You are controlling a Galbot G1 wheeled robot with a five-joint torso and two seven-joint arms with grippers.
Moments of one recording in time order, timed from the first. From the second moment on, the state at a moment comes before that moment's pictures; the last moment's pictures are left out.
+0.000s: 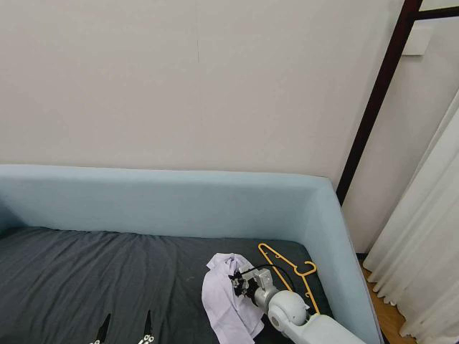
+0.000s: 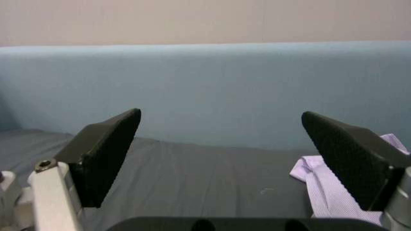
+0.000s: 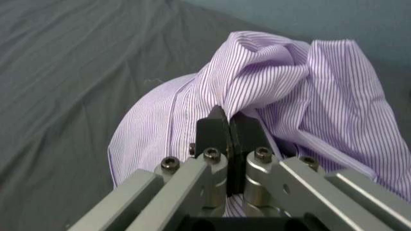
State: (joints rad) left arm 1.86 -1.37 -0.50 -1.95 -0.07 -0.52 -0.26; right arm -0.70 1.13 -0.35 1.43 0.67 -0.32 0.06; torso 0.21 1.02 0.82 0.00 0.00
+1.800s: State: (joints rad) left arm 1.86 -1.48 -0.48 -1.94 -0.07 -0.53 -0.28; right arm -1.06 0.90 -0.27 1.86 0.90 -0.26 0.55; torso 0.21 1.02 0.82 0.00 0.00
